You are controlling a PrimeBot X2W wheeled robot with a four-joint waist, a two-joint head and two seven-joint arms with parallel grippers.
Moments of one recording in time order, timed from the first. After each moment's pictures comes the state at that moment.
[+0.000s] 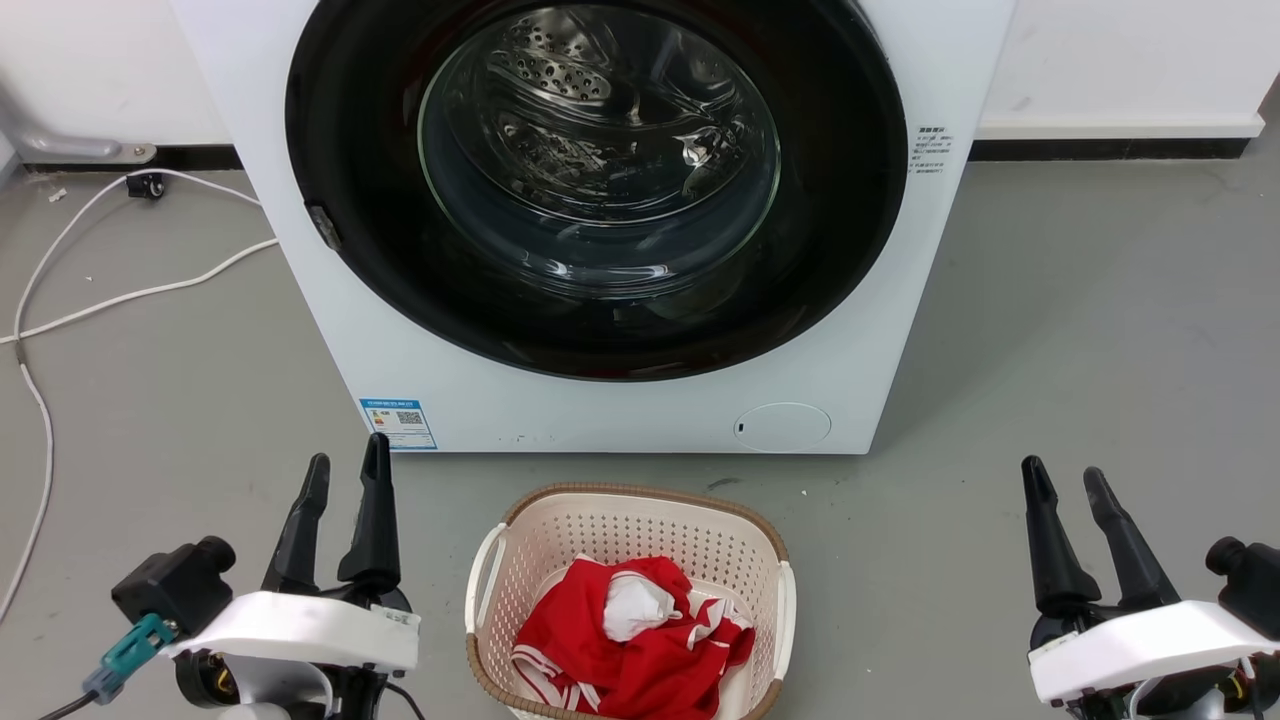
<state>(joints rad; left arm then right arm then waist) -0.05 0.06 0.03 0.06 -0.62 -0.13 -0.12 0.03 -0.05 -0.05 0.01 0.50 0.13 -0.05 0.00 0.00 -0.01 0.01</state>
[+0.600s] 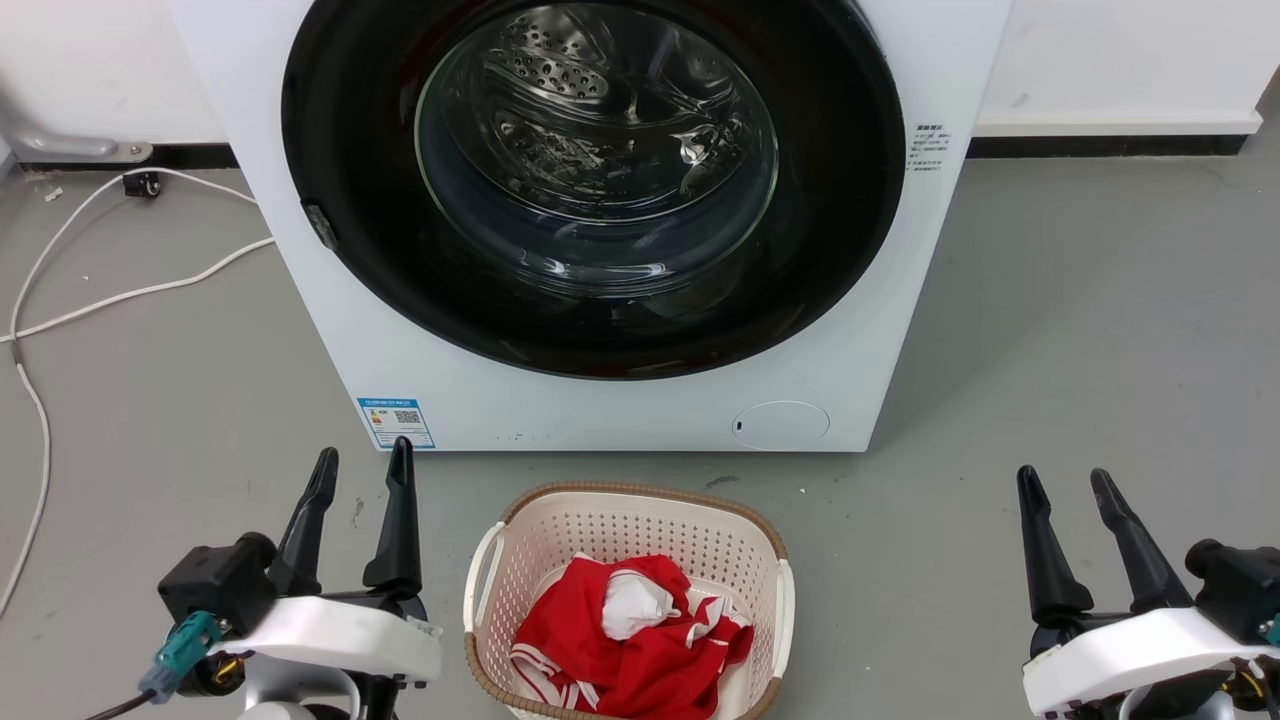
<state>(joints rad) -0.04 0.09 -0.01 0.06 -0.40 -0.10 -0.16 0.05 -0.05 -0.05 -0.01 0.30 0.13 -0.06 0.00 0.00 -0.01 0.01</state>
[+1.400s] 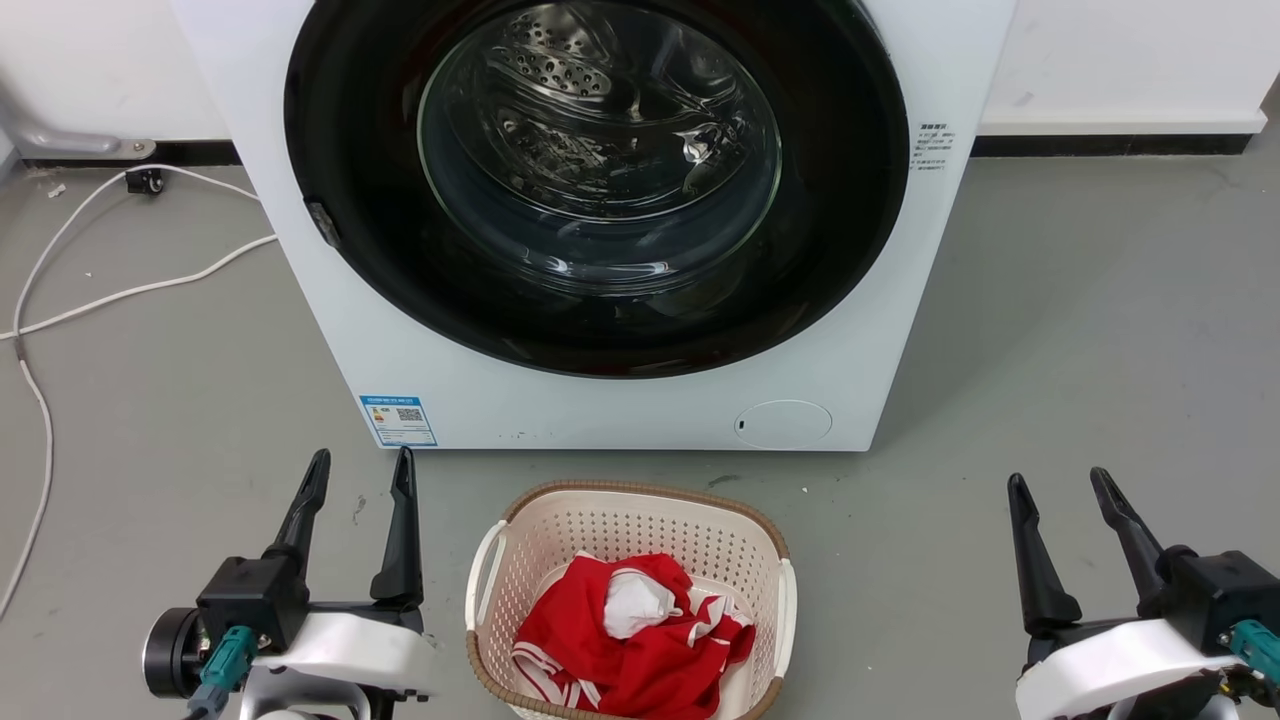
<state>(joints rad) -0.02 0.11 -0.04 0.06 -0.19 -0.04 -0.22 0.07 -0.05 -0.04 -0.06 0.09 0.13 -0.06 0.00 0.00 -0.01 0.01</state>
